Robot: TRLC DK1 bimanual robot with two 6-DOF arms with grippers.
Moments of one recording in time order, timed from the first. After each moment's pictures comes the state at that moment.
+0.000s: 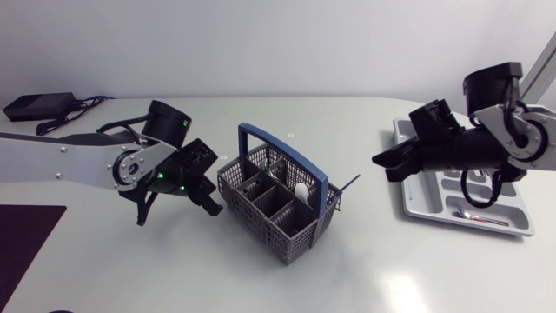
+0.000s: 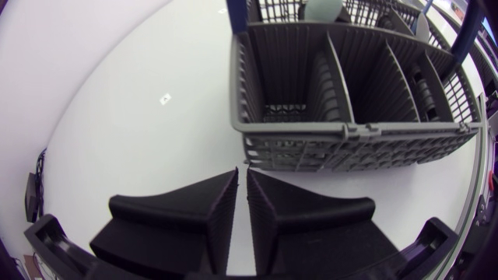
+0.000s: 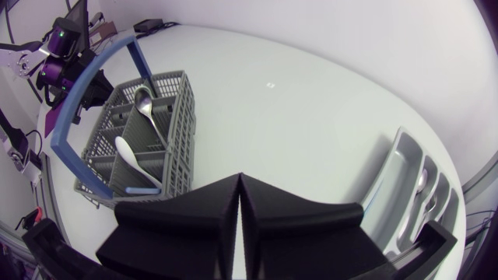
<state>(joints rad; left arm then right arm) -0.40 1.65 0.88 -0.21 0.03 0.41 0.05 1.39 0.85 -0.29 -0.46 -0.37</state>
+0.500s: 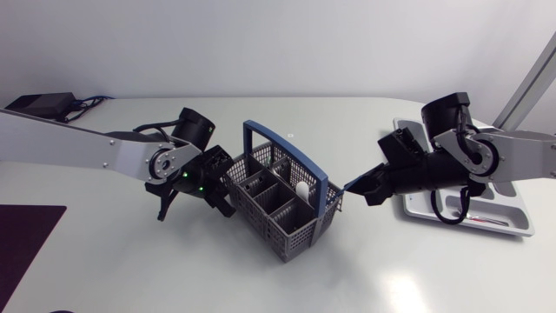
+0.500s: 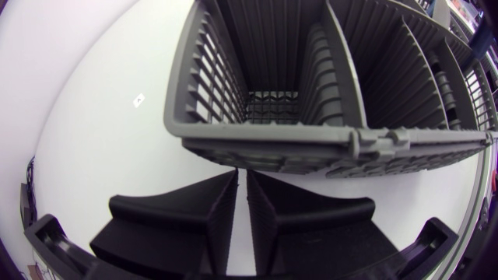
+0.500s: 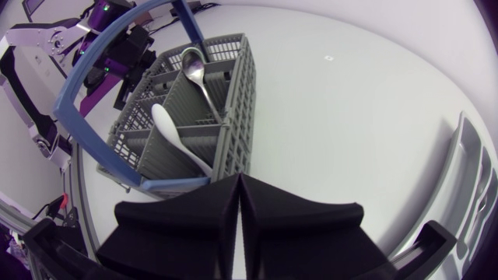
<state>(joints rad) -0.43 1.81 0.99 -0.23 0.03 0.41 0.13 1.51 0.81 -0.29 -0.61 -0.36</state>
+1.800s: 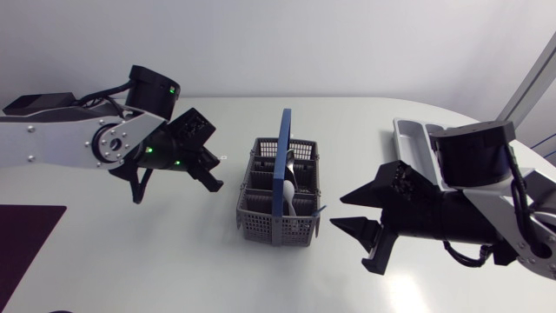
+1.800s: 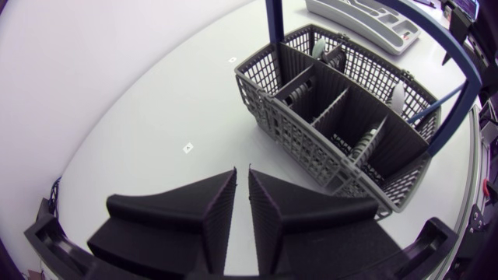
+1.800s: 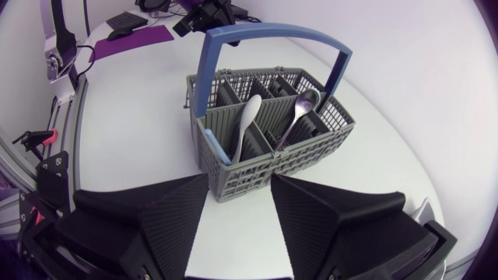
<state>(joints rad) -0.39 1.55 0.96 -0.22 0.07 0.45 0.47 1.05 0.56 -0.22 -0.33 -0.48</state>
